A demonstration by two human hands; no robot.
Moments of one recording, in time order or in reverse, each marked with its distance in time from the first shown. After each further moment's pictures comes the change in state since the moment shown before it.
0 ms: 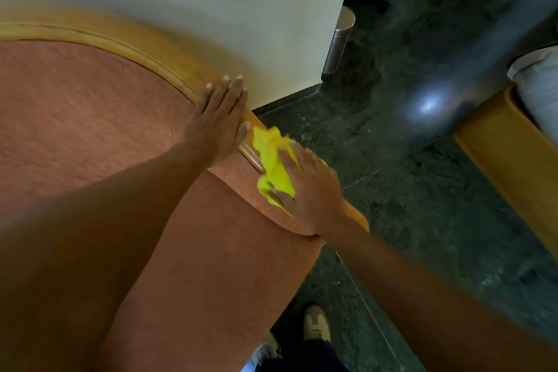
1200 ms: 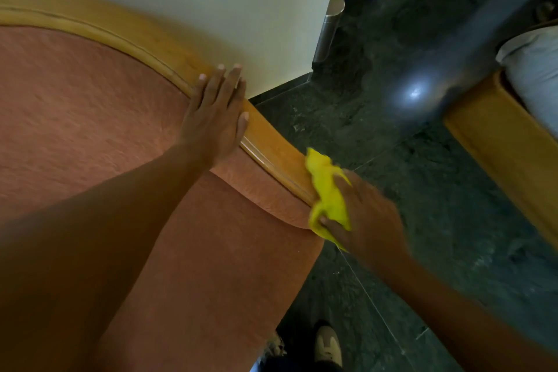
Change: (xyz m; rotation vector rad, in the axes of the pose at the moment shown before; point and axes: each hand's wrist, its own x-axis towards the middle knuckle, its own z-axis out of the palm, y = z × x) left_hand -0.001 0.001 0.008 -0.064 0.086 -0.002; right_hand -0.081 0.043 -0.005 0.017 0.000 0.150
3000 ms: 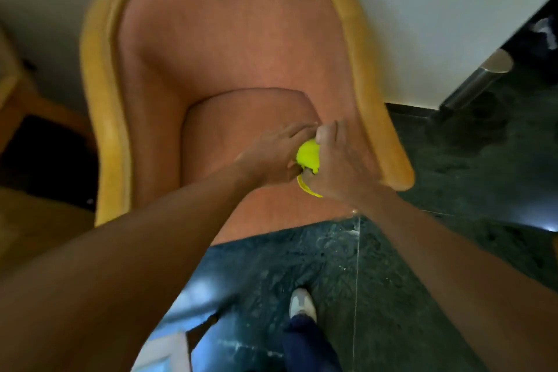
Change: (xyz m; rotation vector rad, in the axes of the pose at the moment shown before) left_hand -0.278 0.170 -0.143 -0.437 -0.061 -0.468; right_hand -0.088 -0.117 -0.076 0.202 -0.146 -0.789
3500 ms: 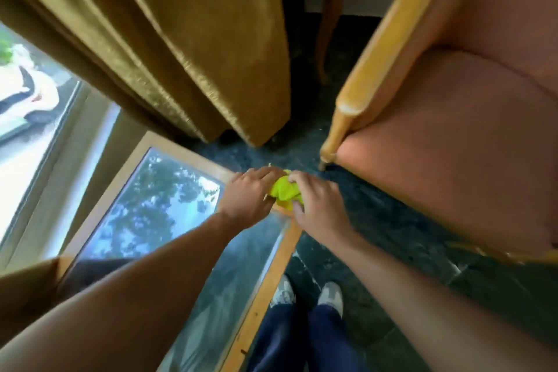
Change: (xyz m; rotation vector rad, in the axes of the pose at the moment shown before) left_hand -0.492 -0.025 0.080 -0.085 0.153 -0.963; right_hand -0.191 -0.291 0.234 0.173 -0.481 -0.638
